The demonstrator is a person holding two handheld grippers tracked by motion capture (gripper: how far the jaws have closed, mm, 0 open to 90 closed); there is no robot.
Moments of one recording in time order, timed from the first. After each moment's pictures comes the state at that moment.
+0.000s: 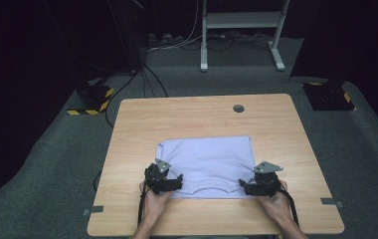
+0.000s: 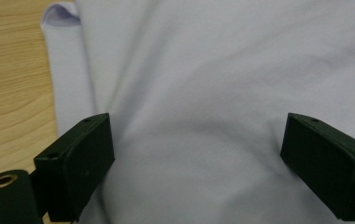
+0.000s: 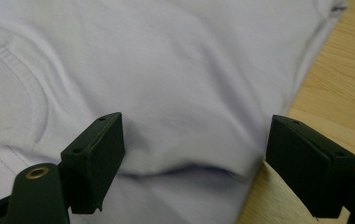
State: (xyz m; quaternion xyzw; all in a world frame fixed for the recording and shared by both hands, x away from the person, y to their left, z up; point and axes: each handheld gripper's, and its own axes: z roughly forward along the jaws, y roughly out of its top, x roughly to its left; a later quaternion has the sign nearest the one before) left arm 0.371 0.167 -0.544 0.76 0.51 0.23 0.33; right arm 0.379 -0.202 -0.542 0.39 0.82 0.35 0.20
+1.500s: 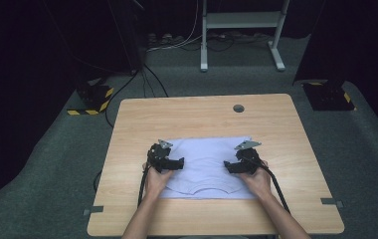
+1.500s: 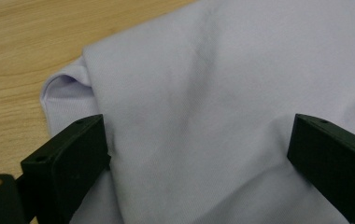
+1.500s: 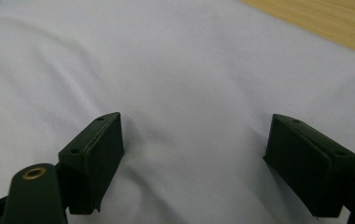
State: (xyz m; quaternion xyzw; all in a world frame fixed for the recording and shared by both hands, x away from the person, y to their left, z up) left arm 0.446 0.167 -0.540 0.77 0.52 0.20 0.32; right arm 0.453 -0.154 -0.537 0.40 0.83 0.34 0.17
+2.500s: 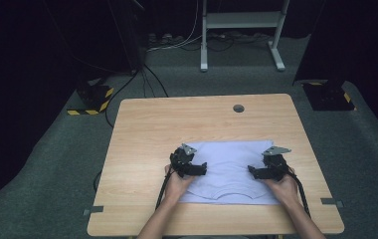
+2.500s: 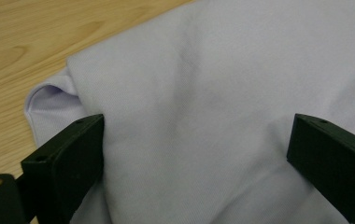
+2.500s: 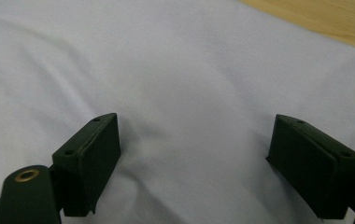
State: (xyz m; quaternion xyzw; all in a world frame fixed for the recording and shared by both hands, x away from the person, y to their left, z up) left arm 0.434 0.084 -0.544 0.78 0.48 0.19 0.35; right arm 0.433 -0.237 -0.538 0.42 0.82 0.34 0.19
